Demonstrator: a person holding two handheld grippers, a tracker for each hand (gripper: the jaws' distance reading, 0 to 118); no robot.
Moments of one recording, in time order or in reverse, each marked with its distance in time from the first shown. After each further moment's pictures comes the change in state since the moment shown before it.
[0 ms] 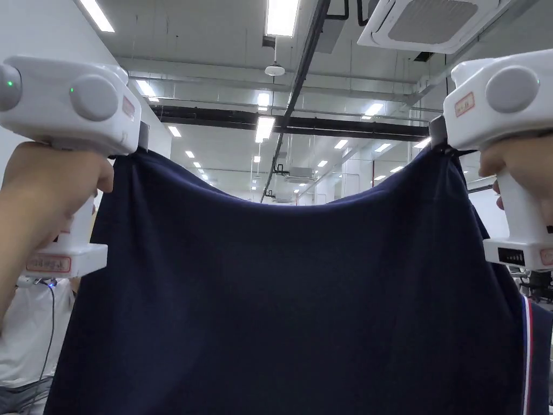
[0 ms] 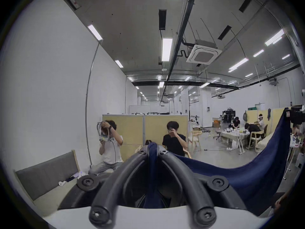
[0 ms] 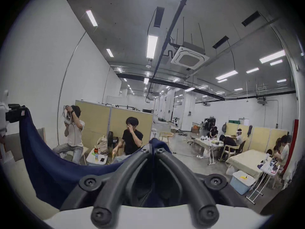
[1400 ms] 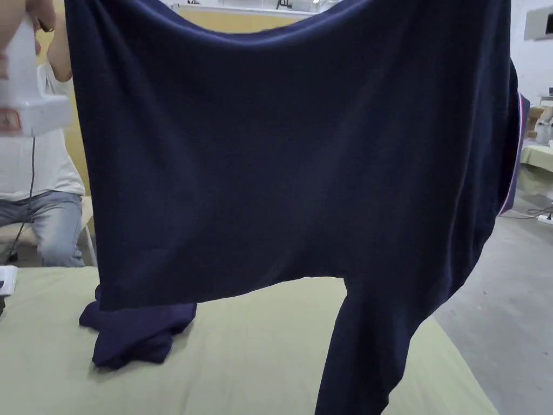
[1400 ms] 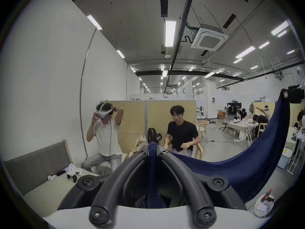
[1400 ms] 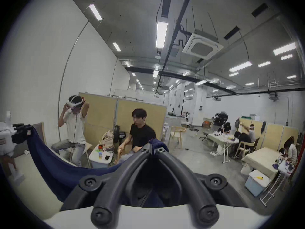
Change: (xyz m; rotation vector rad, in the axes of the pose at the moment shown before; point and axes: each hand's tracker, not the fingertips) left arm 0.006 -0.195 -0.243 -0.102 0.034 -0.015; right arm -0.071 -0.135 -0.263 -0.079 0.121 -0.018
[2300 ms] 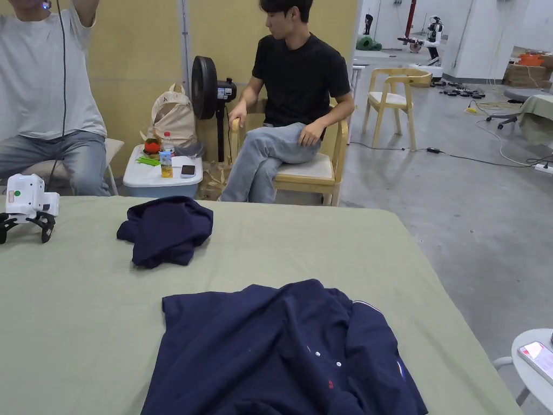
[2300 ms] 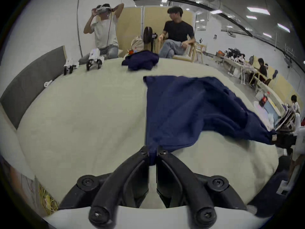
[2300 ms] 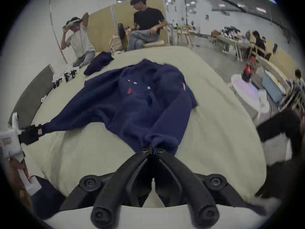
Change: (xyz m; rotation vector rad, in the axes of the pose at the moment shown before) left arm -0.010 -0.523 0.345 -0.754 -0.043 0.028; right arm -0.106 -0.612 0.349 -0.843 0.130 -0.293
